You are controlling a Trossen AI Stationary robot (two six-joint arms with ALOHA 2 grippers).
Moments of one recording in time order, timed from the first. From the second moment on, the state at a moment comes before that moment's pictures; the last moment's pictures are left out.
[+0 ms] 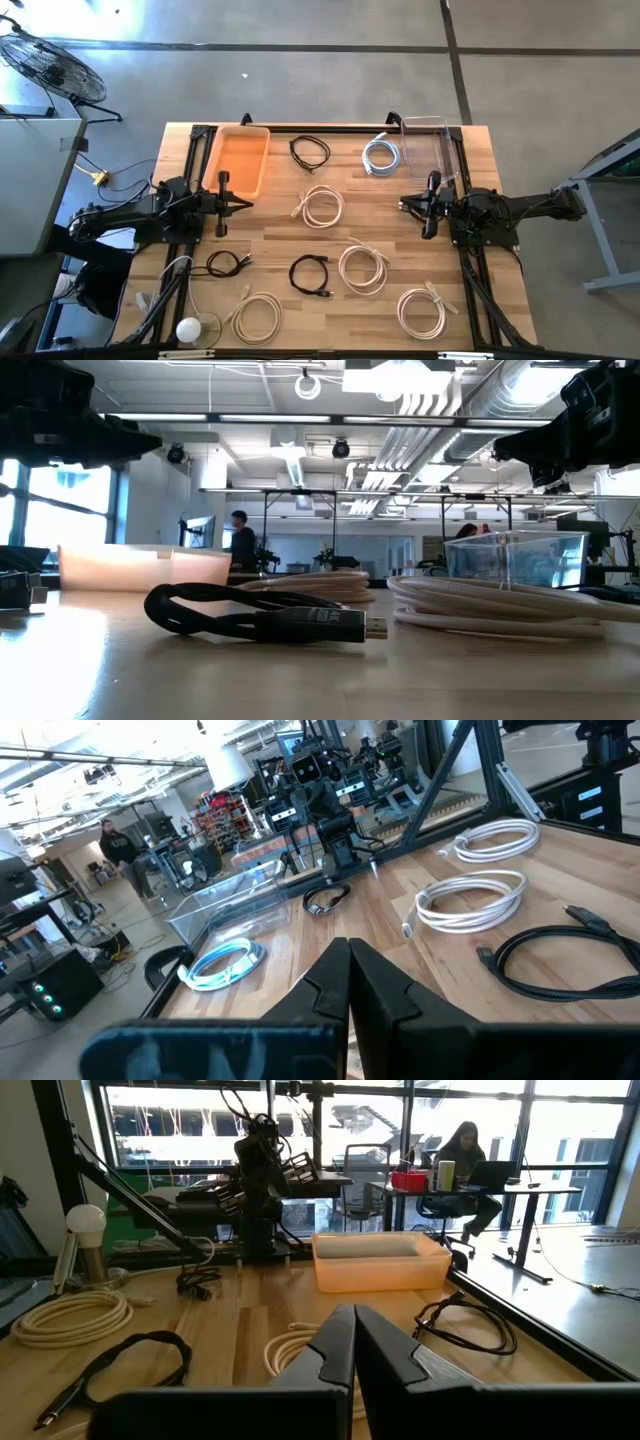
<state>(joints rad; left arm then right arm) 0.17 0.01 0.03 0.01 0.19 0.39 0.10 0.12 0.01 0.16 0.28 0.00</state>
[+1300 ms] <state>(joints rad) 0.17 0.01 0.03 0.01 0.19 0.39 0.10 0.12 0.01 0.16 0.28 0.00</state>
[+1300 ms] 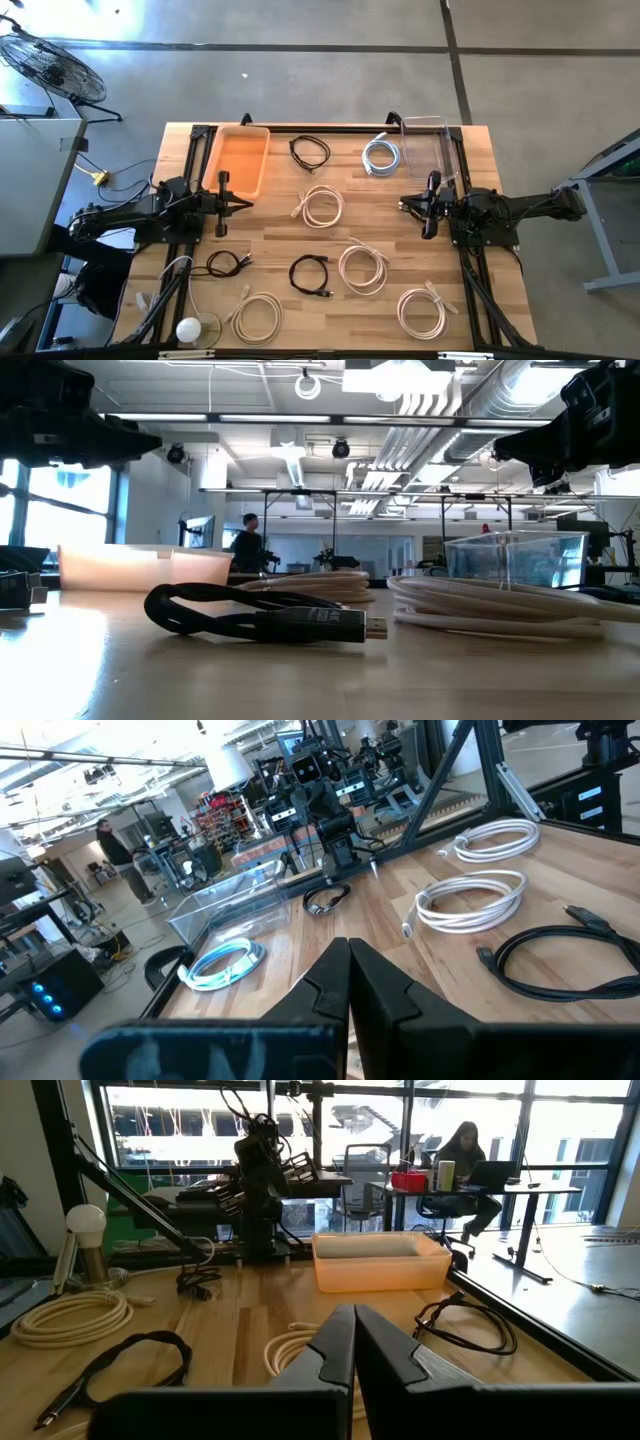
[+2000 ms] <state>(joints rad) 0.17 0.01 0.03 0.01 0.16 0.39 0.10 0.12 0.01 0.16 0.28 0.00</state>
